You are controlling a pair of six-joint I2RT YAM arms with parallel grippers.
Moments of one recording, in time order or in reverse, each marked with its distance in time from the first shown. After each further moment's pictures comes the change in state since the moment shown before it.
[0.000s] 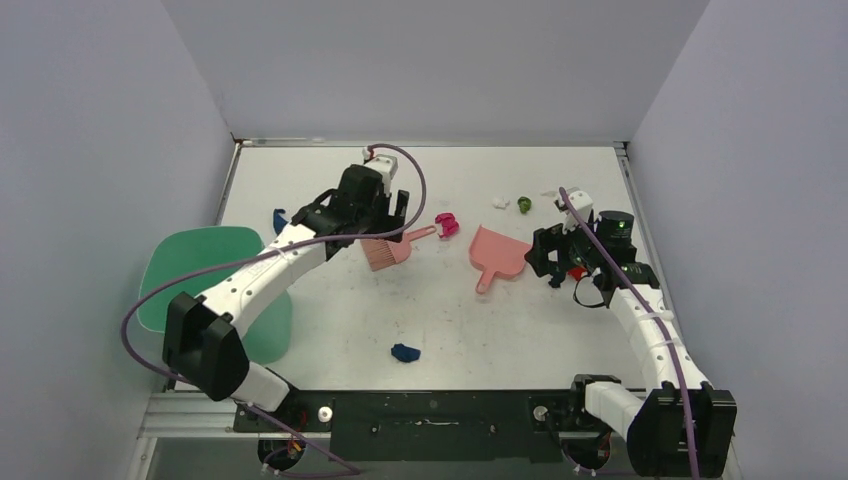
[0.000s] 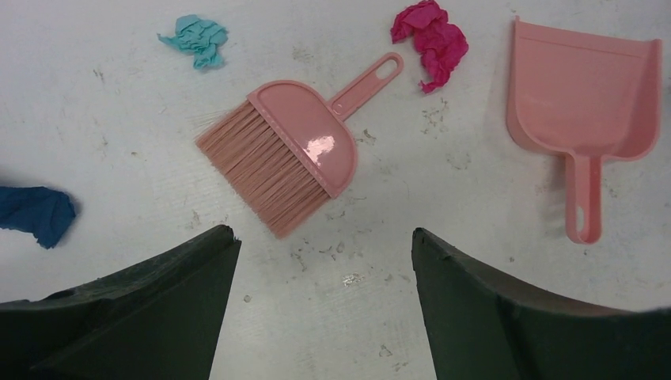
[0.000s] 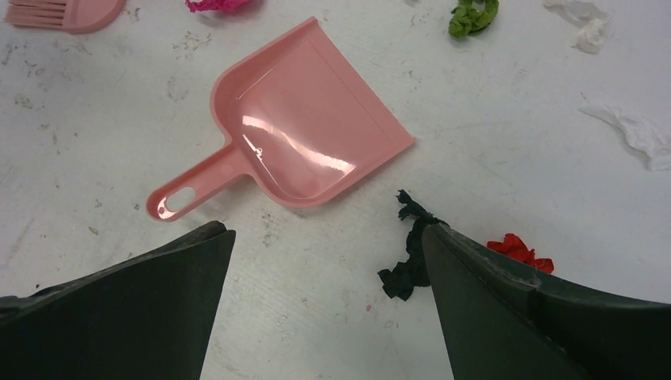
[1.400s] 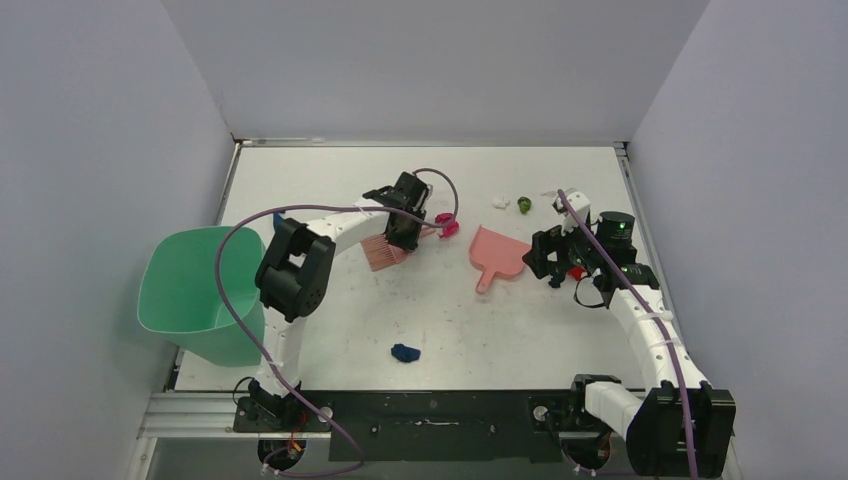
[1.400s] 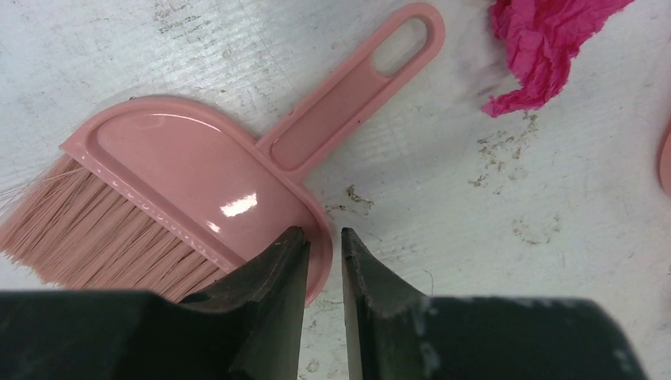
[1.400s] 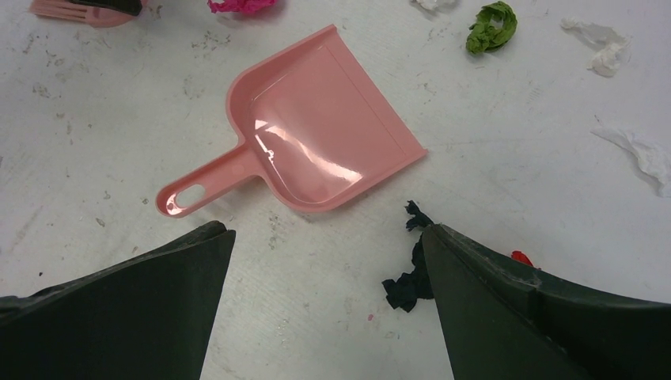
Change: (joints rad) left arm -0.001 0.658 0.315 -0.063 0.101 -0.010; right arm -0.012 0.000 -0.012 0.022 -0.075 -0.043
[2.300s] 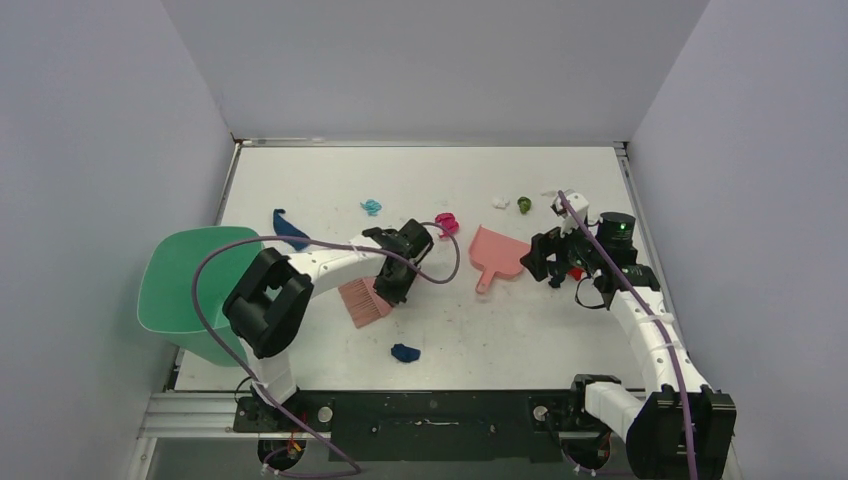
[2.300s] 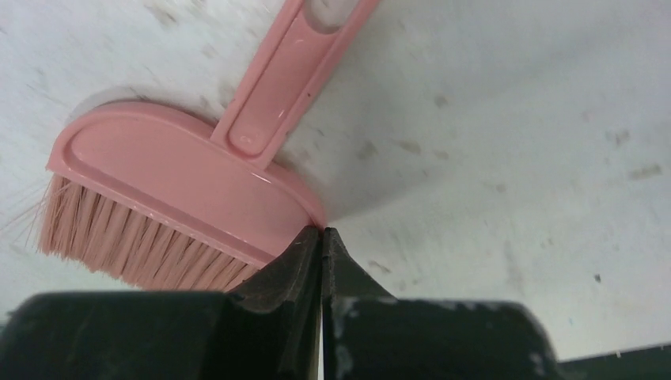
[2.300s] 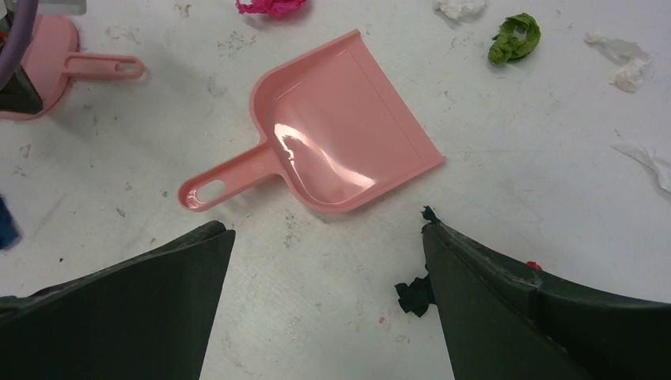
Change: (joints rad) left arm -0.159 -0.261 -0.331 -0.181 -0.063 -0.014; right arm 0.001 -0.014 0.002 -0.016 -0.040 -0.010
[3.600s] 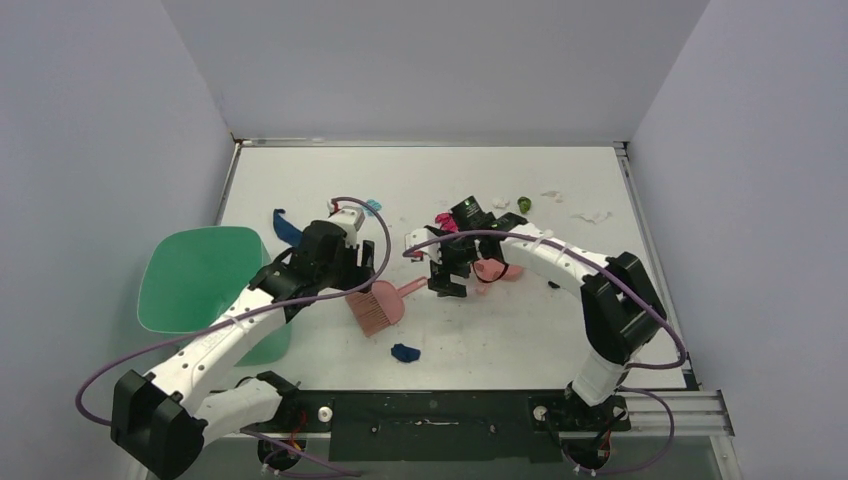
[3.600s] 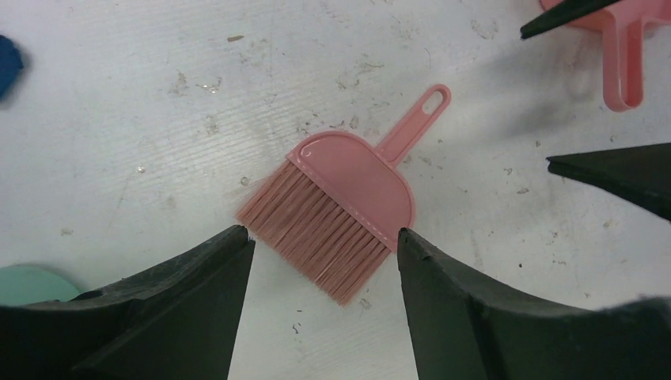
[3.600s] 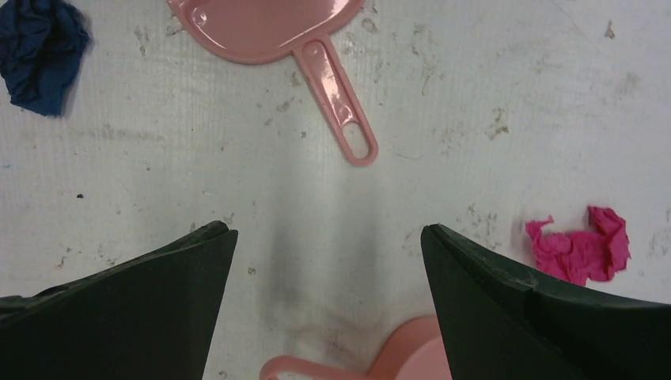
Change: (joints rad) left arm 0.190 -0.742 -0.378 0.229 0.058 -0.013; right arm 0.650 0.632 0.465 -0.232 0.040 -0.597
